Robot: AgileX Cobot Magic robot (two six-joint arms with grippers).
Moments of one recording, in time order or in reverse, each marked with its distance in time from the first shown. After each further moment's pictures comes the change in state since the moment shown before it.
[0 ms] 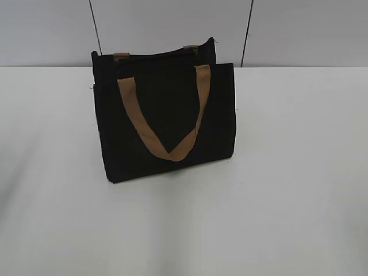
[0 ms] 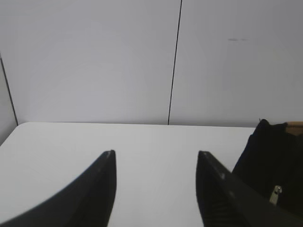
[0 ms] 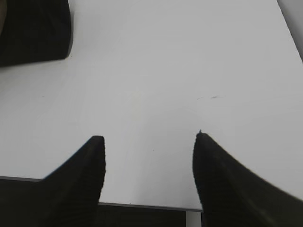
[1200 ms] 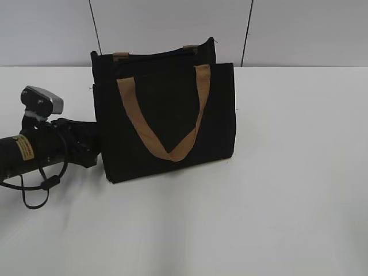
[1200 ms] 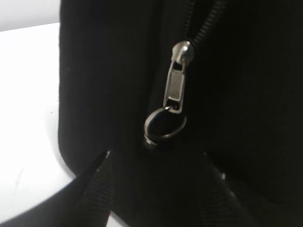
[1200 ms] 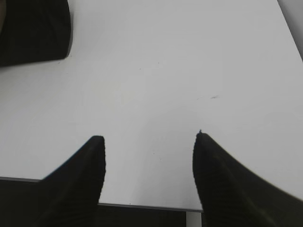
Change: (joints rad) left arm -0.089 1.271 -0.308 0.637 -0.738 -0.184; right arm 0.000 0.000 0.000 0.000 0.000 0.001
